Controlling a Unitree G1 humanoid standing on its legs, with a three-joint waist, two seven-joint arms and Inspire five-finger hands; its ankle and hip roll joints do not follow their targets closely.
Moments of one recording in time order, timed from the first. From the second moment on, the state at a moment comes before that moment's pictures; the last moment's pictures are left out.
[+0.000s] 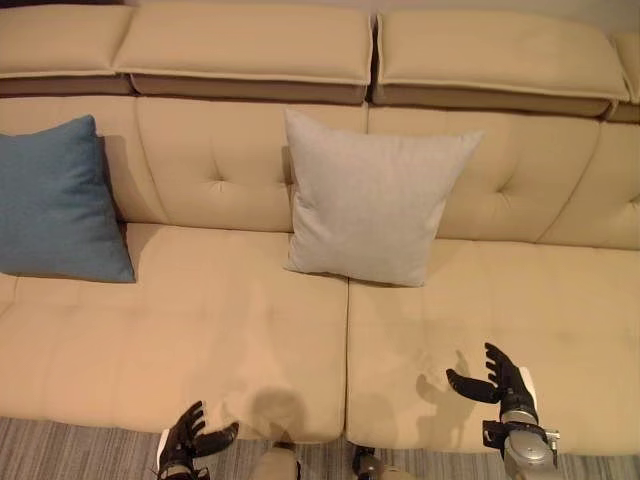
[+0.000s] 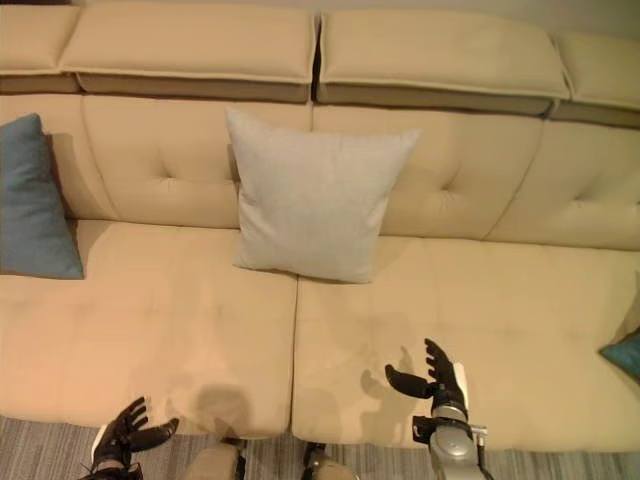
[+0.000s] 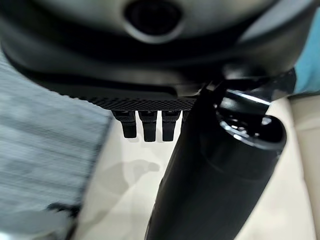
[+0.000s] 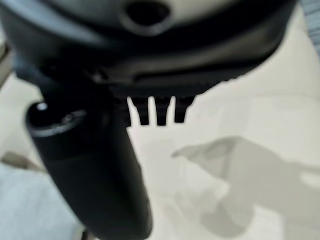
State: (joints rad) left arm 0.22 0.25 0.03 0.82 -0.31 -0.18 0.10; right arm 0.05 -0.37 -0.04 0.67 0.13 -0.18 -0.18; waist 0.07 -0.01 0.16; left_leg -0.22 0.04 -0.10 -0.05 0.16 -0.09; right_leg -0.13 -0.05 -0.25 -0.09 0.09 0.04
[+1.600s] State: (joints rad) left arm 0.01 0.20 -0.11 1.18 -0.16 -0.12 0.12; right arm -0.09 -0.35 0.16 1.18 0.02 -0.09 -0.16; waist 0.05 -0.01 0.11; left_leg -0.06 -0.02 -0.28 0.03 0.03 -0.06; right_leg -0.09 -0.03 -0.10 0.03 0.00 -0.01
